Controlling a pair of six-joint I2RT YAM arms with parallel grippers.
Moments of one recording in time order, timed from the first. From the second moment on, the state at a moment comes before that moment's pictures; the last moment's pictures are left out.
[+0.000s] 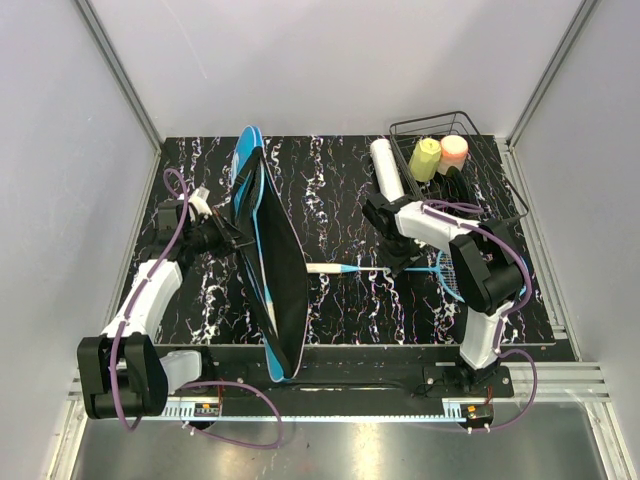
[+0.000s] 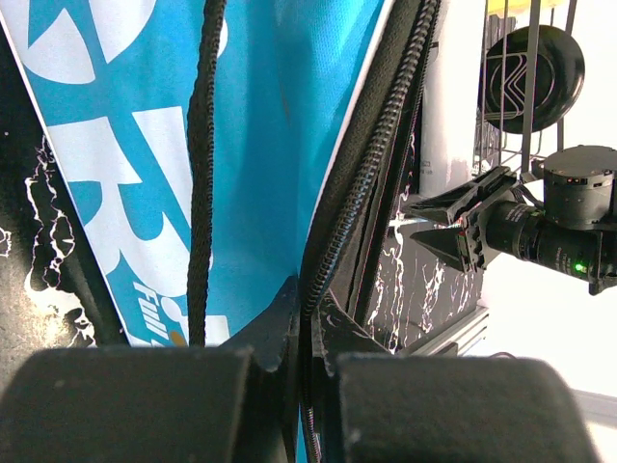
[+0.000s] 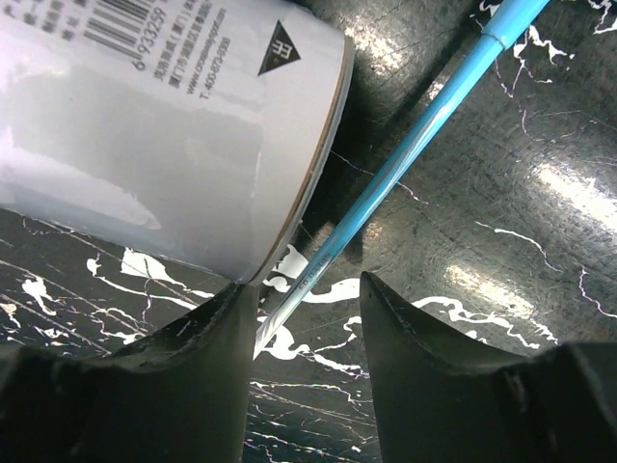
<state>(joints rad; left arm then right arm) 0.05 1.15 0.74 -0.29 0.63 -0.62 0.53 1.88 1.28 -0.97 0.30 1.54</state>
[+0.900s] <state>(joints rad) 0.06 1.15 0.74 -0.29 0.63 -0.62 0.53 1.67 1.01 -0.89 0.34 1.66</state>
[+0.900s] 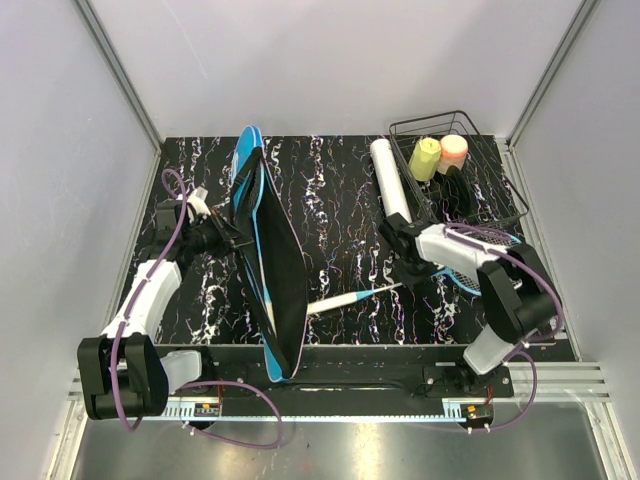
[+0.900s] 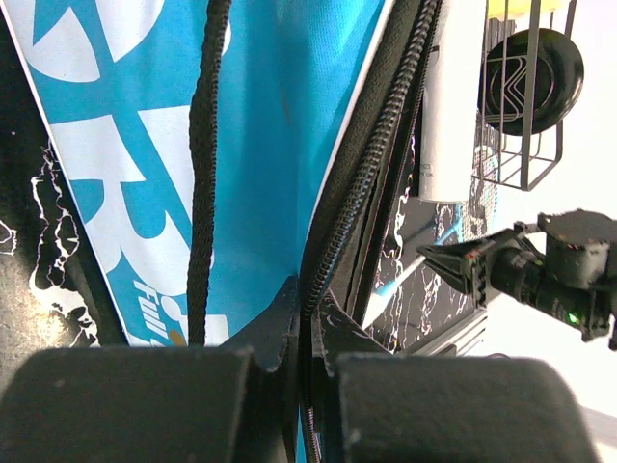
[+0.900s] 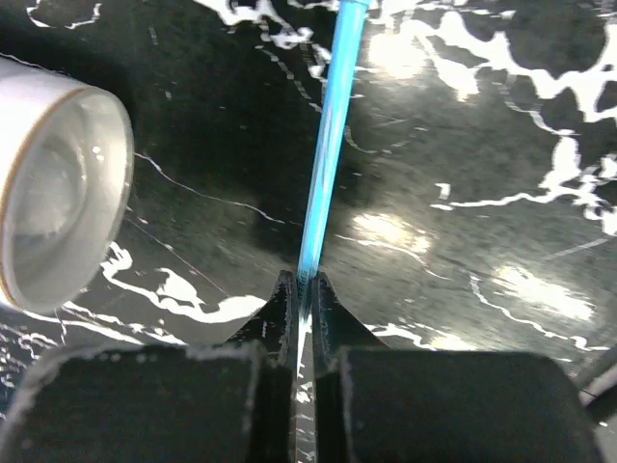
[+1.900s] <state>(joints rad) 0.07 1.09 0.74 -0.33 0.55 -0.60 0.53 0.52 0.84 -1.02 0.54 1.24</state>
